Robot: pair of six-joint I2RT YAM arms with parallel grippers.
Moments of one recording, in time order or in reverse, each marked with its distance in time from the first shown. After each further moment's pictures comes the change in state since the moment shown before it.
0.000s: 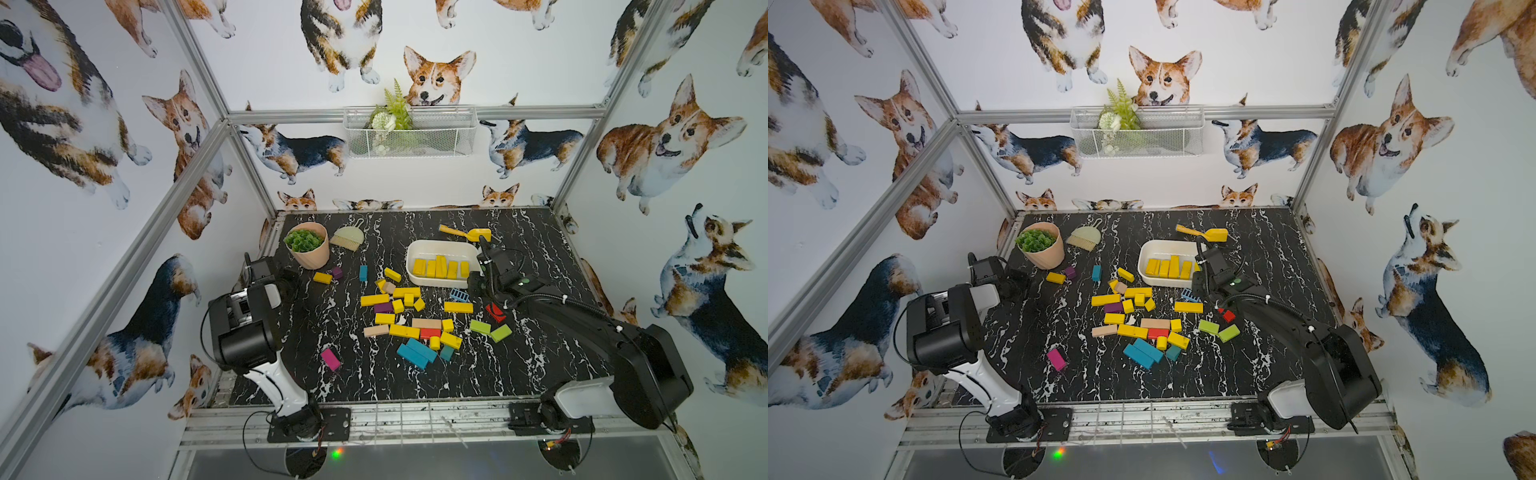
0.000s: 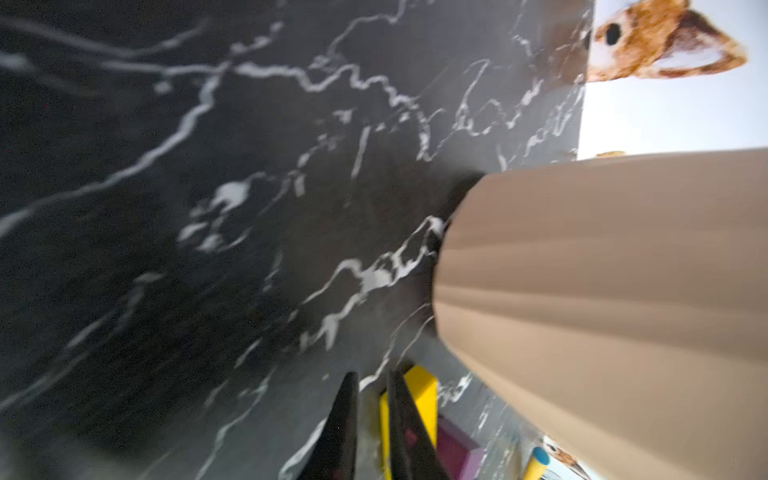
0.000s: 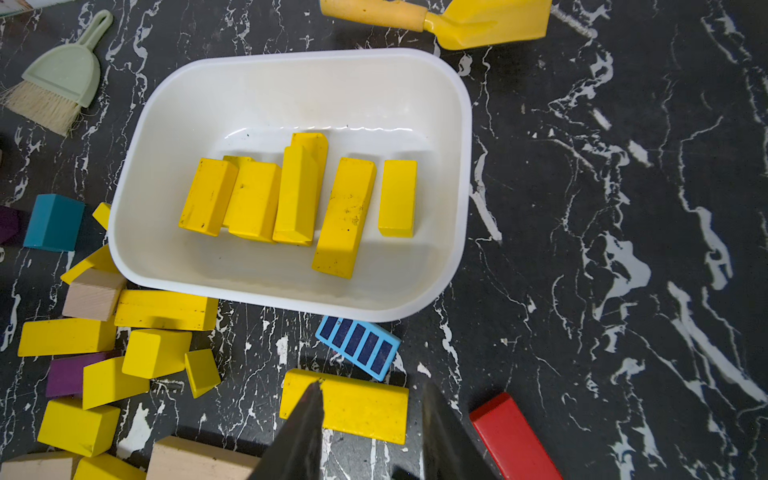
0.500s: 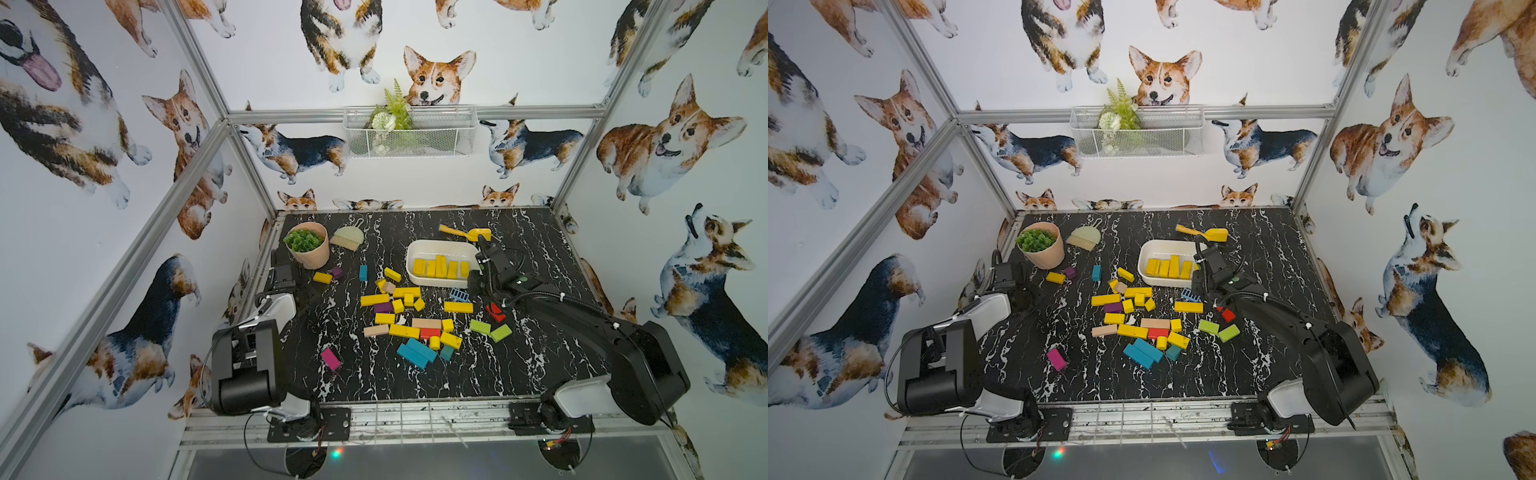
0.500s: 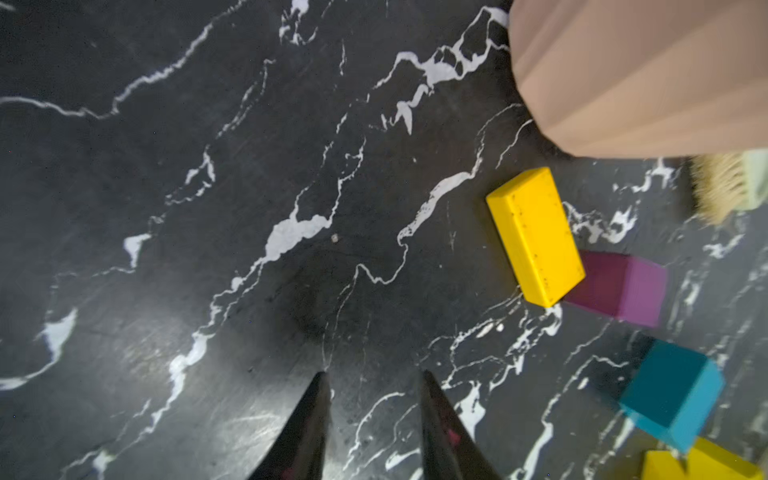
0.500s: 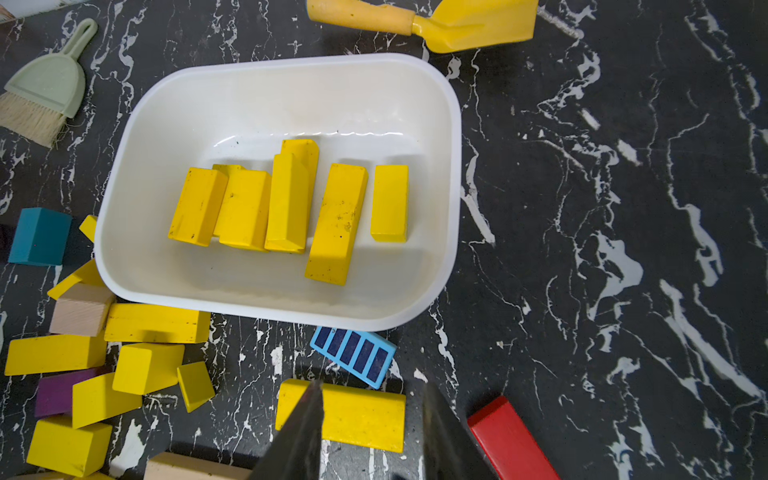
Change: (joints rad) left arm -0.166 -0.317 -0.158 -0.357 -0.311 0.332; right arm 0.001 0.013 0.013 0.000 0.027 0.009
